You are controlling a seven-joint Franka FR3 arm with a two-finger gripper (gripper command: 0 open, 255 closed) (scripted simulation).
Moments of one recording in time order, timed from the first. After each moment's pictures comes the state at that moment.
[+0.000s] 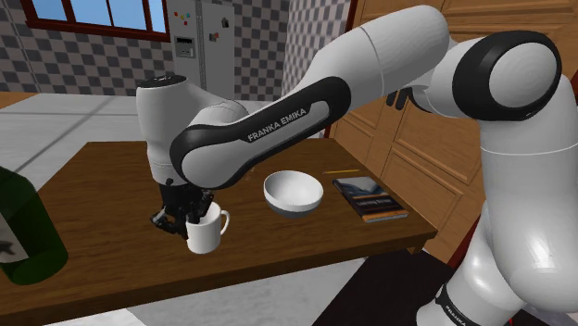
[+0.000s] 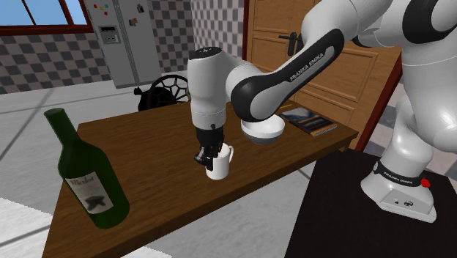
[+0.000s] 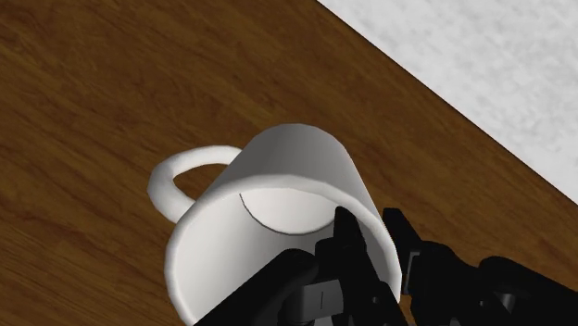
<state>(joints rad) 0.28 0.47 0.44 -1.69 -0.30 2.11 0.74</state>
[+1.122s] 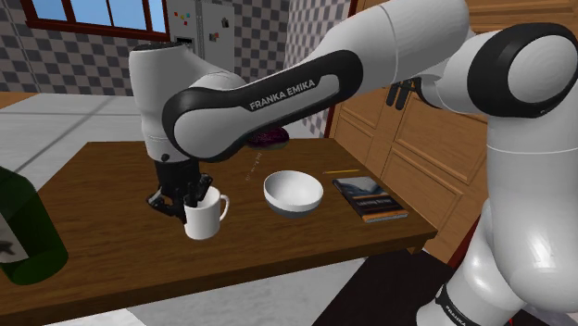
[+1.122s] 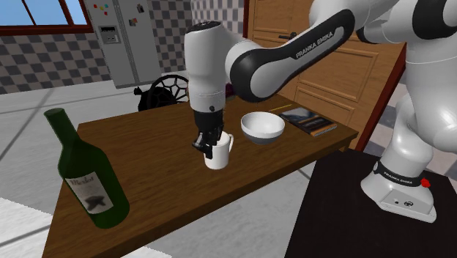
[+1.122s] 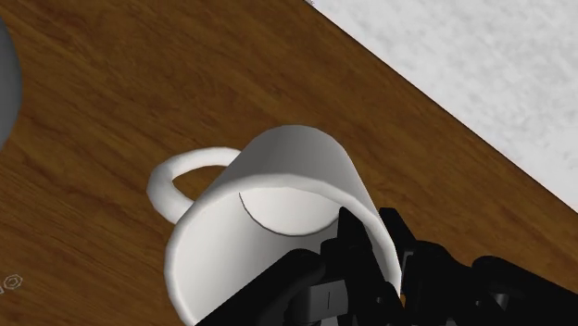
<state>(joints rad) 0.27 0.42 0.45 -1.63 -0.27 2.01 0.72</state>
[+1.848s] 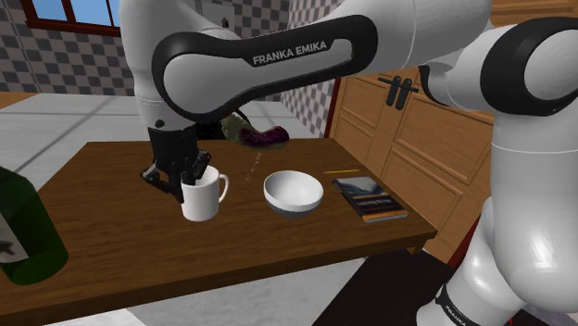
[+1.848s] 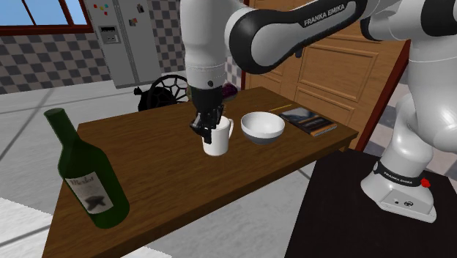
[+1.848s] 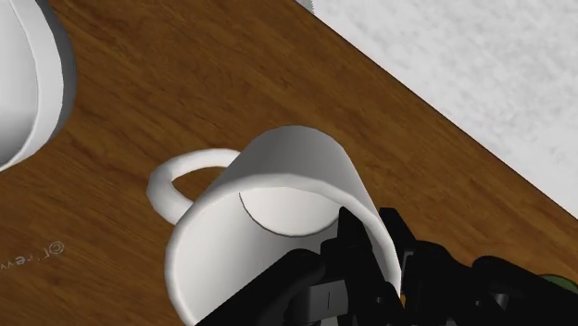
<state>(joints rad) 0.27 0.39 0.46 -1.53 -0.25 1.88 0.69</state>
